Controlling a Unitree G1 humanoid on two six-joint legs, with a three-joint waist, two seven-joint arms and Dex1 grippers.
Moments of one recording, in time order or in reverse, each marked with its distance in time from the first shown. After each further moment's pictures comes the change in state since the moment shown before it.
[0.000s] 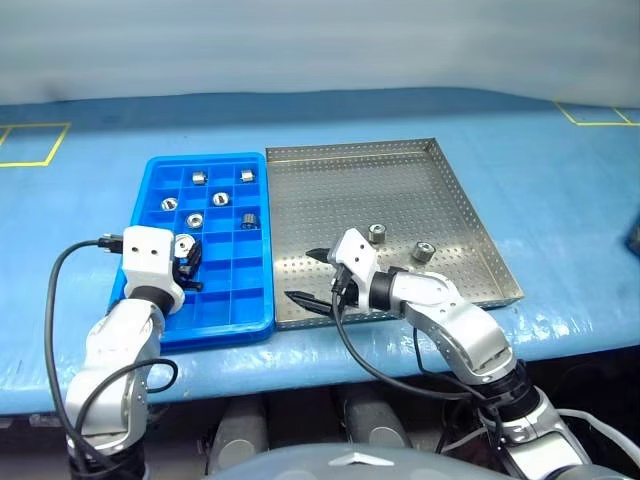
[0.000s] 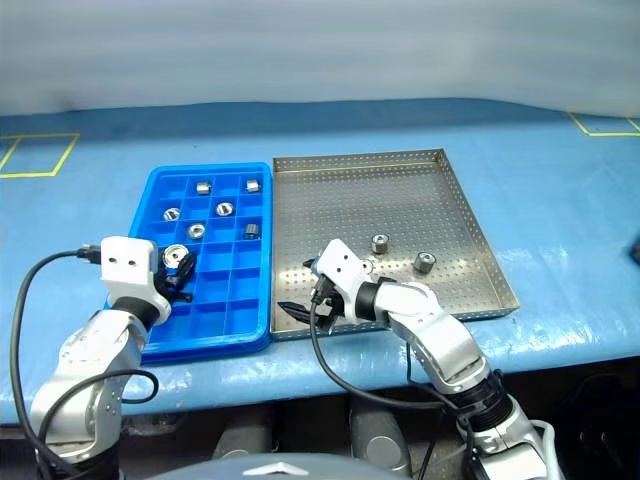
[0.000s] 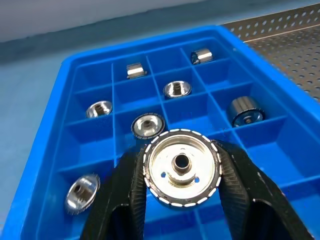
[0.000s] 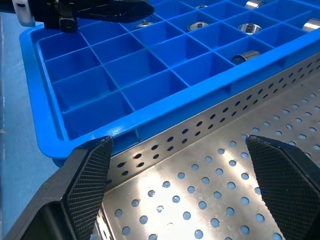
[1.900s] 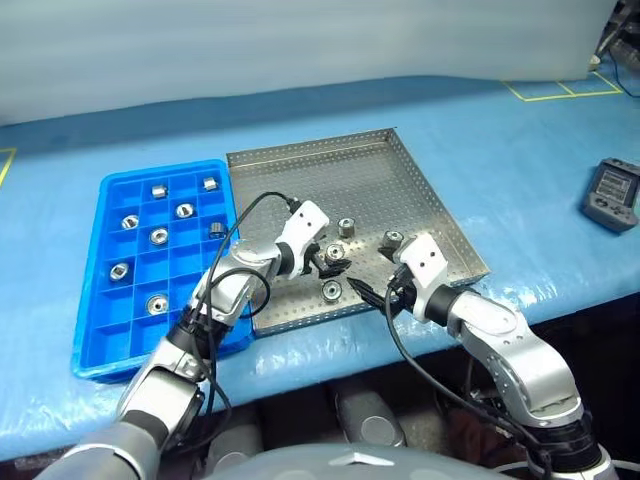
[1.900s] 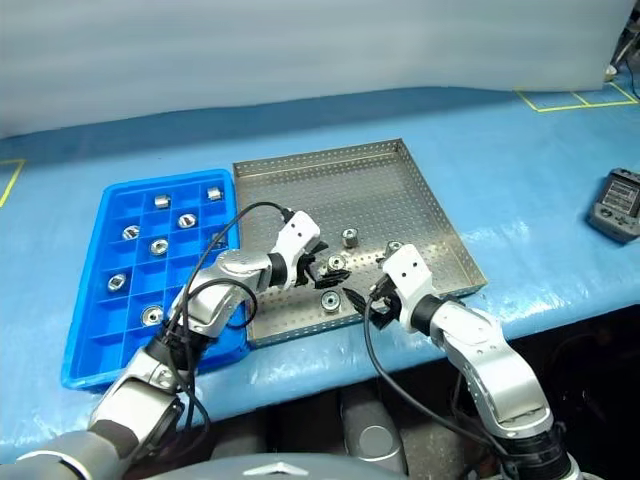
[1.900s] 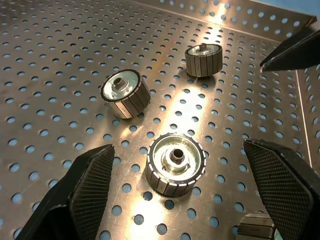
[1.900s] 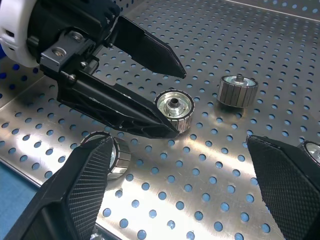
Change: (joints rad) left arm -0.653 0.014 -0.584 0.800 -0.031 -0.138 -0.460; right arm 0.262 -0.097 -0.260 -0.191 -0.012 0.061 -0.185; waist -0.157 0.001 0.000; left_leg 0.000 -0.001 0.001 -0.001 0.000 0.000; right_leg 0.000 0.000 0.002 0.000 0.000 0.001
